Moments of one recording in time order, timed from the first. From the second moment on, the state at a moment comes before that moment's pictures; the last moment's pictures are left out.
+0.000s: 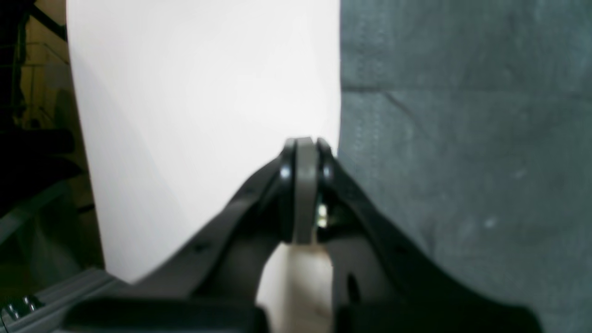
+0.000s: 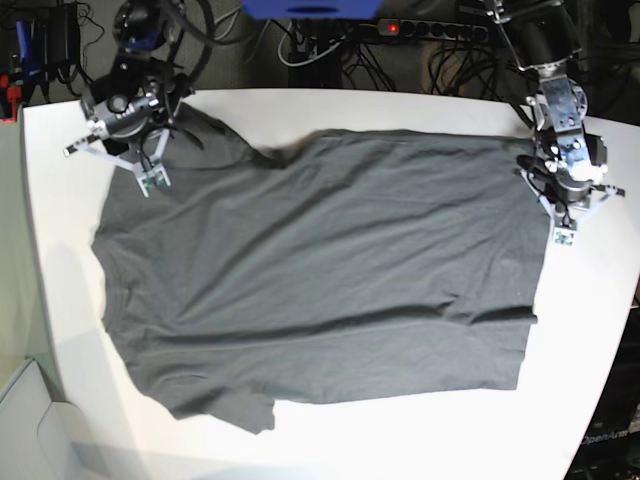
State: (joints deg) left arm 0.4 -9.9 -26.1 80.1 21.9 -22.6 40.6; right arm -15.8 -8.7 18.0 115.3 -27.0 40.1 -69.0
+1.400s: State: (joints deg) left arm 0.2 -14.7 -26.5 99.9 13.1 -39.8 59.5; right arm -10.9 -9.0 25.3 115.7 -26.8 40.1 -77.5
